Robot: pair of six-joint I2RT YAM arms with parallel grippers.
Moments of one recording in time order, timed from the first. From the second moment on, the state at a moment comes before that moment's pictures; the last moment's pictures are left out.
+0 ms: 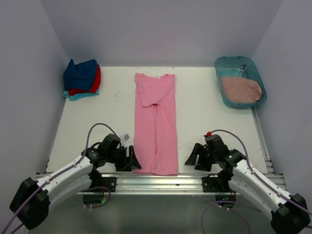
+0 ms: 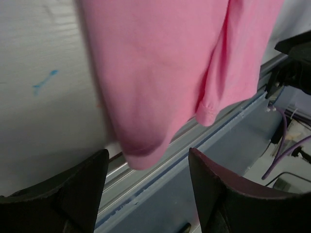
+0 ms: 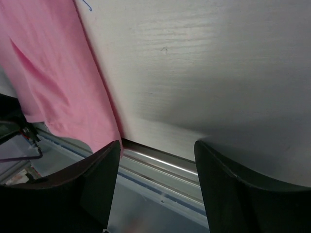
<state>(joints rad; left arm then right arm) -0.60 0.79 0.25 -0.46 0.46 -0.84 0.55 0.63 0.28 -0.67 -0.27 0.91</state>
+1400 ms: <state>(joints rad) -0.74 0.80 0.31 -0.31 0.27 -0.87 0.86 1.00 0.48 -0.36 -0.22 1.02</state>
